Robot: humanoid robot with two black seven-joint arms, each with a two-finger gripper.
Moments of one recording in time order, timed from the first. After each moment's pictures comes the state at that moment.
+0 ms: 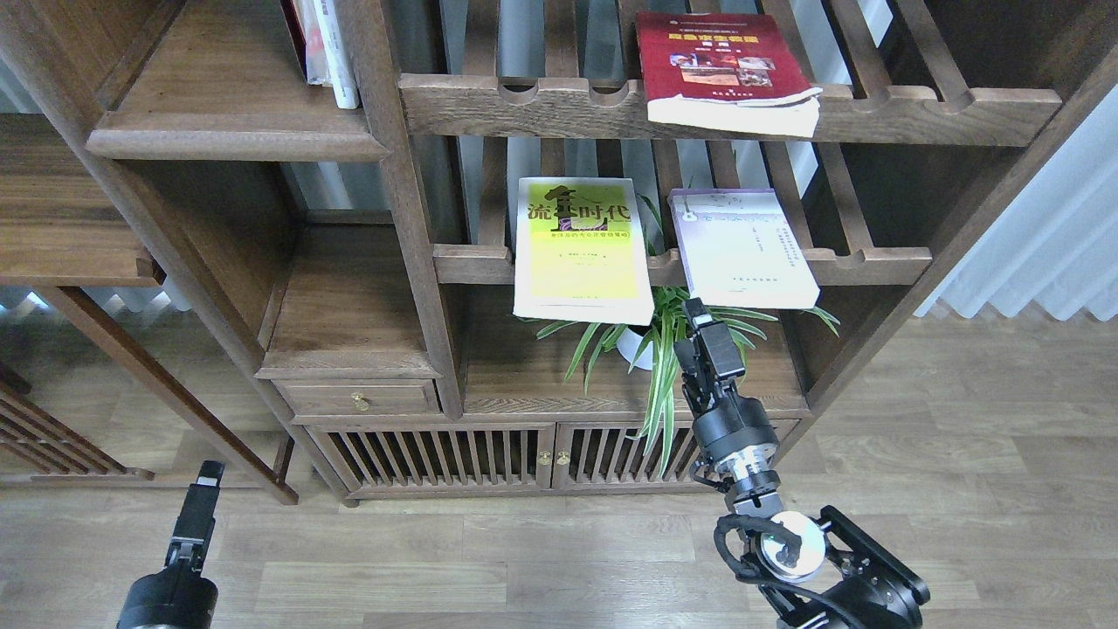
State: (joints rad) left arm 0.19 0.20 -1.05 -0.99 -0.03 -0.49 -0.49; right arm 0.16 0.02 1.10 0.92 0.22 0.58 0.23
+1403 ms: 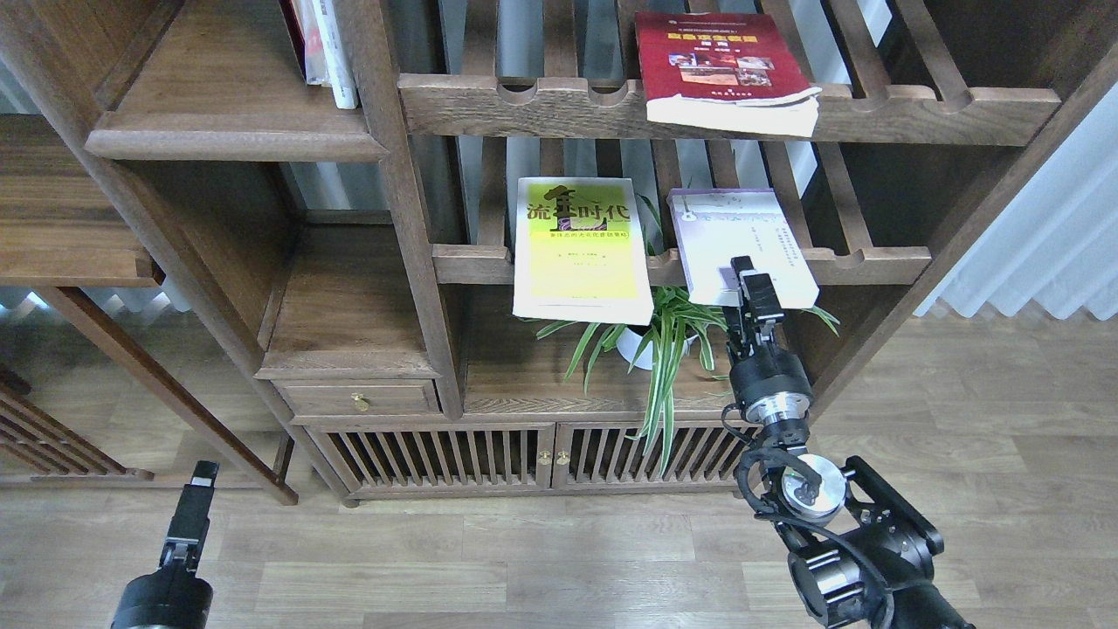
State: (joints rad) left arm 0.20 0.21 -1.06 -0.99 -0.03 -0.49 -0.49; right arm 0.27 0.02 1.22 0.81 0.23 0.46 0.24
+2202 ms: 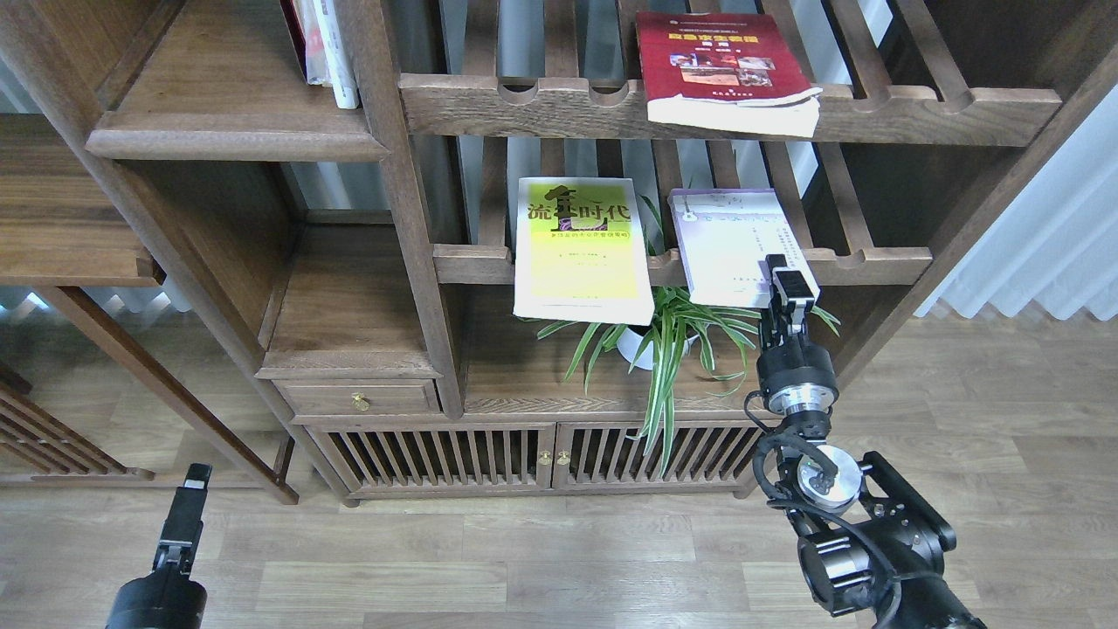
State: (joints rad) left arm 0.20 0.21 -1.08 -0.99 -0.03 -0.49 -0.49; right arm 0.27 0.02 1.25 0.81 0.24 0.47 0.26
